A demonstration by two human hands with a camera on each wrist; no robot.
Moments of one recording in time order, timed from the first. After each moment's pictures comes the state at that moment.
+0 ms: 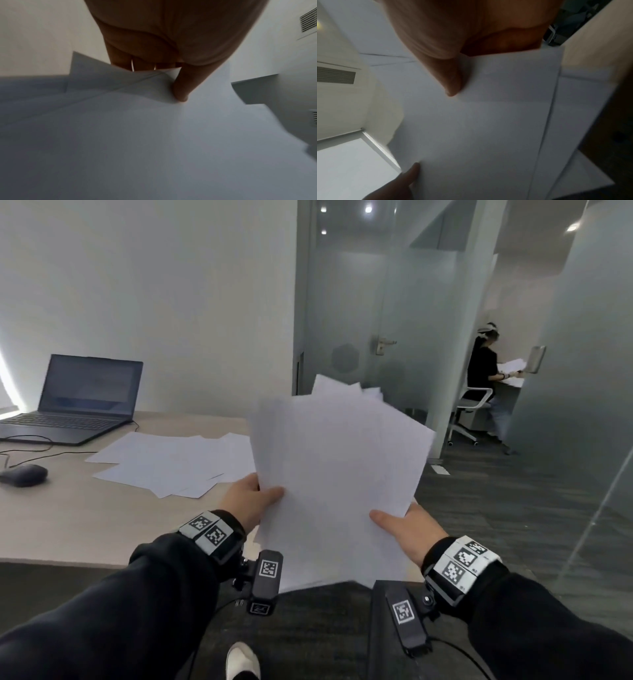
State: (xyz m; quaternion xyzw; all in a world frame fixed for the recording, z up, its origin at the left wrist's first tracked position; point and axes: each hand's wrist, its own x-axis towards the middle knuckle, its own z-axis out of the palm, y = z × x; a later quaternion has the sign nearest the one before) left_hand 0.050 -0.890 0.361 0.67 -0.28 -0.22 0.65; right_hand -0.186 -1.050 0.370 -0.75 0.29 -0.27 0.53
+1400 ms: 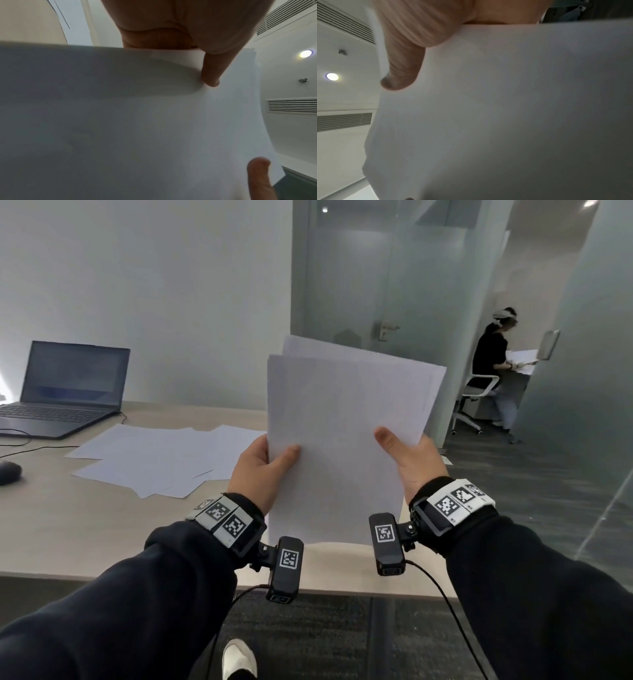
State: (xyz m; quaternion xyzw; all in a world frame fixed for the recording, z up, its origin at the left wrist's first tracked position) left_hand 0.023 -0.930 0.399 0.61 -0.33 -0.11 0.72; right_hand -0.137 -1.095 0.428 -0.66 0.18 -0.45 0.58
